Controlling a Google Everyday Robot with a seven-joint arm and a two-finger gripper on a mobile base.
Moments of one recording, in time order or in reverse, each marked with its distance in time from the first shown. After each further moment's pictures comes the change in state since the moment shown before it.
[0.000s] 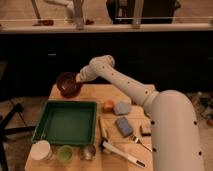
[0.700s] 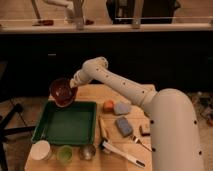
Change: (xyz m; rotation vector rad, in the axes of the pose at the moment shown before) arm -0.029 -0.035 0.007 0.024 -0.074 -0.033
